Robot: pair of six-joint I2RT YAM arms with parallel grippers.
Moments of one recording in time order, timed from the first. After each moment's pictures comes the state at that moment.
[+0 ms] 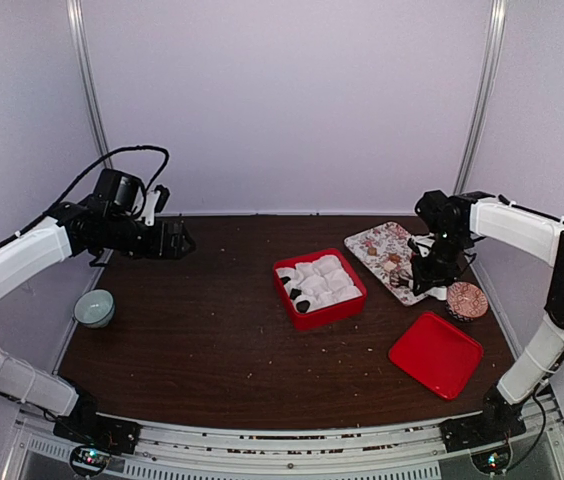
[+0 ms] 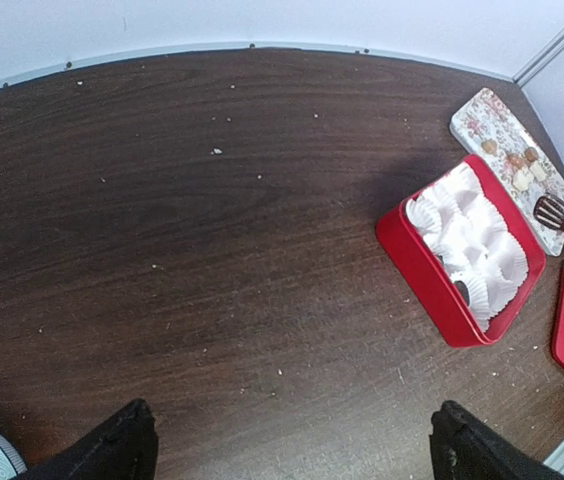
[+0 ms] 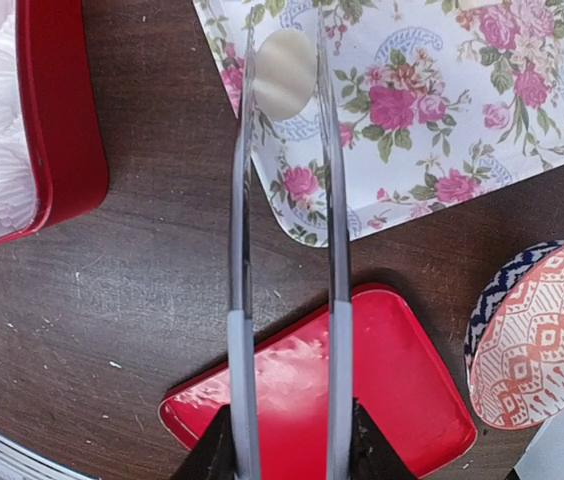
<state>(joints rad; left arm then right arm) -0.42 1.30 1.15 -0.60 0.11 -0.28 0.30 1.63 1.30 -1.07 0.00 0.16</state>
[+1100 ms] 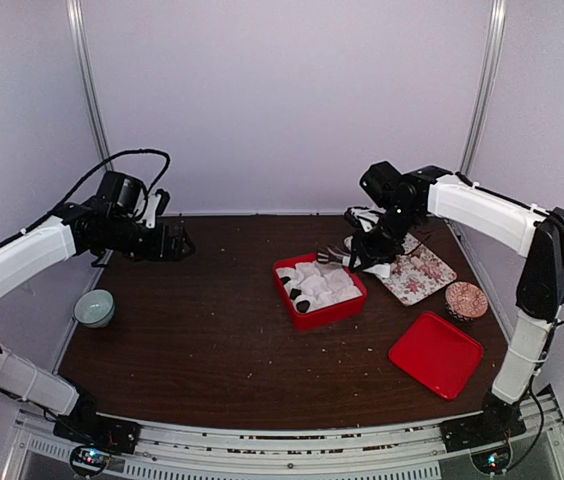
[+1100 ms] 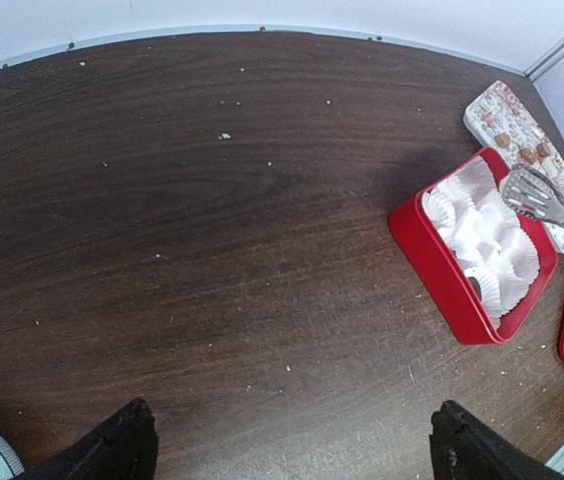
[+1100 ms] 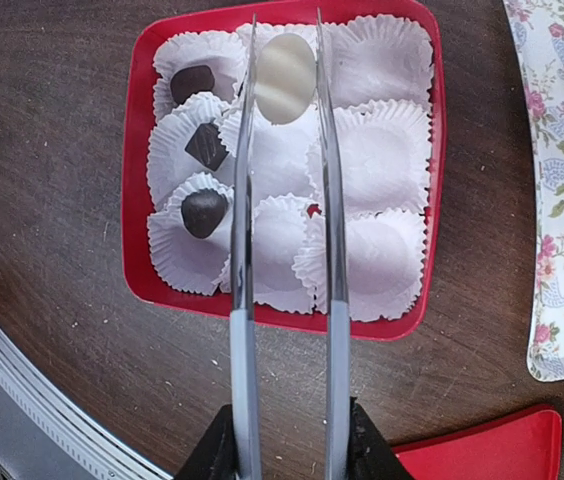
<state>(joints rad) -0.40 1.32 1.14 -0.60 0.12 -0.28 0.55 1.82 1.67 -1.05 -0.20 0.22</state>
